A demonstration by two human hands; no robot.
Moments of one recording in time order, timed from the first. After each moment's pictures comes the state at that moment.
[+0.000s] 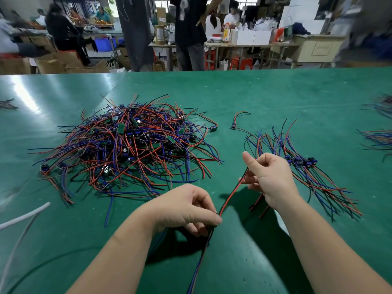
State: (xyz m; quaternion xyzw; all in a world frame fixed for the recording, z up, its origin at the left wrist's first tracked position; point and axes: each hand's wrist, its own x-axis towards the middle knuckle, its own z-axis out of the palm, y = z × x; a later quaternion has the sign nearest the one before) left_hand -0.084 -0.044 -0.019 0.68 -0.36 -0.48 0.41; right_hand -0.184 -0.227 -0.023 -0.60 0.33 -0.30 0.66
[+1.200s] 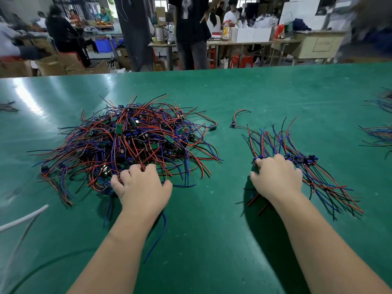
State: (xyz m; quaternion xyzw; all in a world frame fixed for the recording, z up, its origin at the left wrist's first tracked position) left_hand -0.047 -0.036 -0.038 0.98 -0.16 0.04 0.10; right_hand -0.184 -0.246 -0.030 -0.88 0.46 -0.07 0.02
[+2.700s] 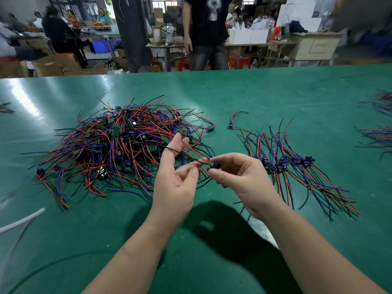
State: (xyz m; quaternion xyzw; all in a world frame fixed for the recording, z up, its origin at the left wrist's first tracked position) left_hand -0.097 -0.068 -0.024 0.58 -0.33 -0.07 0.74; right_hand -0.177 -0.188 -0.015 -0.66 0.09 -0.27 0.69
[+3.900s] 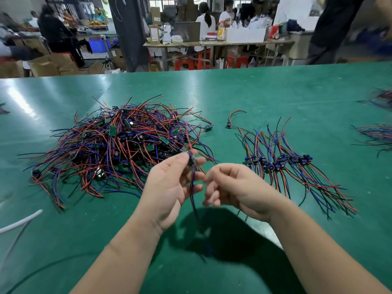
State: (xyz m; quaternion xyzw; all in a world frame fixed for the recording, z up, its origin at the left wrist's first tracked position) left_hand -0.098 -0.061 0.000 0.50 -0.17 -0.31 0.79; right_hand -0.187 -0.186 -0.006 -0.63 0.10 -0.05 0.77
